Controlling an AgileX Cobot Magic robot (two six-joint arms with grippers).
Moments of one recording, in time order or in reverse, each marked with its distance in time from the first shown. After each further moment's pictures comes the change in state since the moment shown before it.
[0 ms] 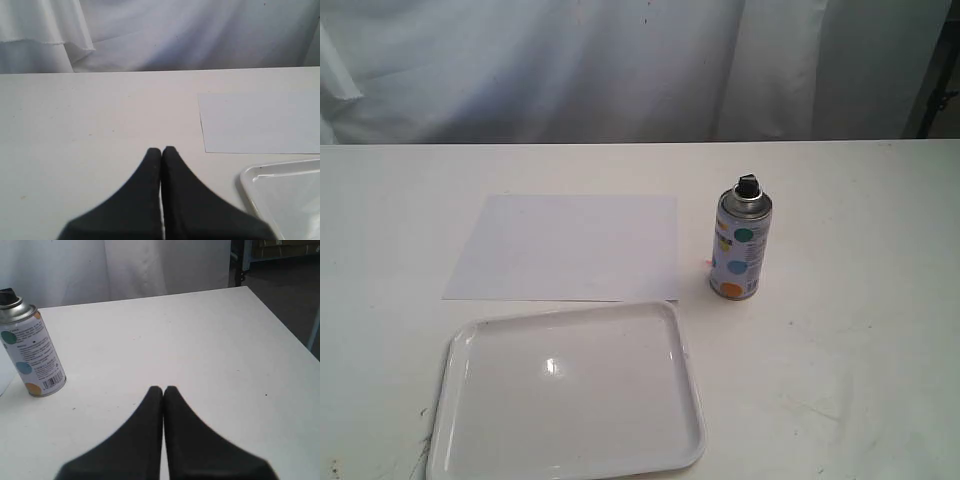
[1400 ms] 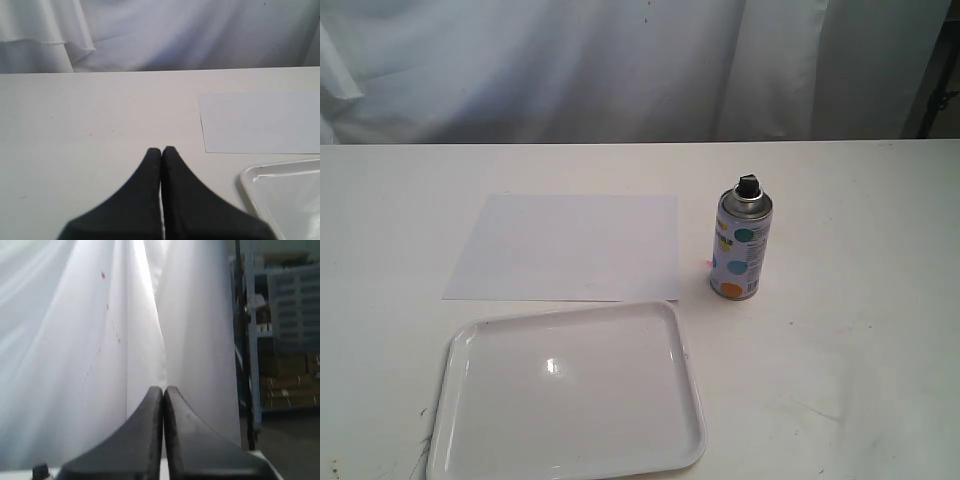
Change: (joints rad) left arm 0.000 0.000 0.000 0.000 0.002 0.000; right arm 0.000 0.000 0.000 0.000 -0.559 -0.012
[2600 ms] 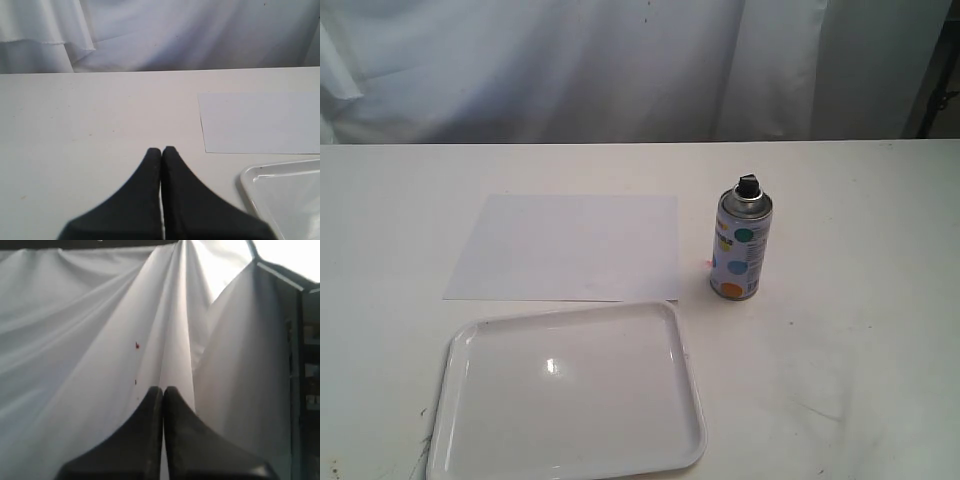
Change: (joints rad) left arm 0.000 0.000 0.000 0.000 0.000 0.000; right arm 0.000 1.071 -0.593 -0.199 -0.653 0.049
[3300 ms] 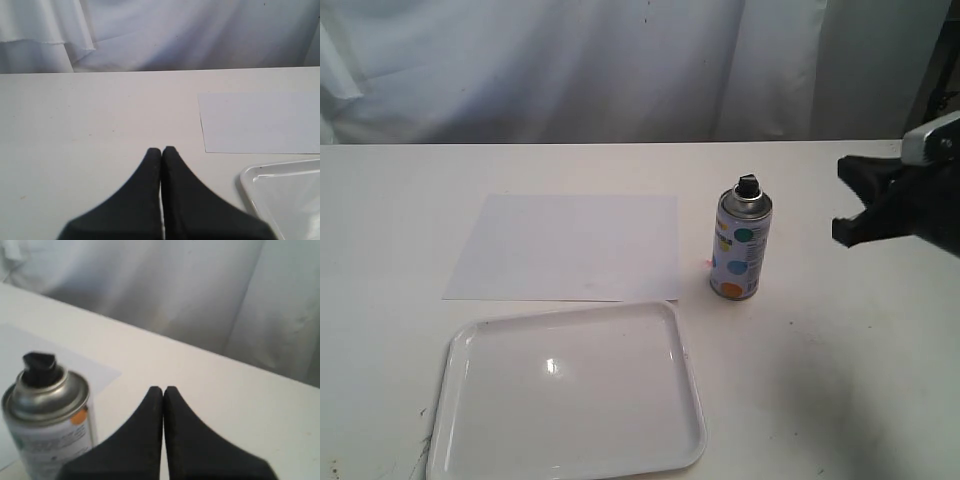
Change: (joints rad) left arm 0.000 0.000 0.000 0.000 0.000 0.000; right arm 0.000 0.615 -0.004 -0.469 0.001 0.125
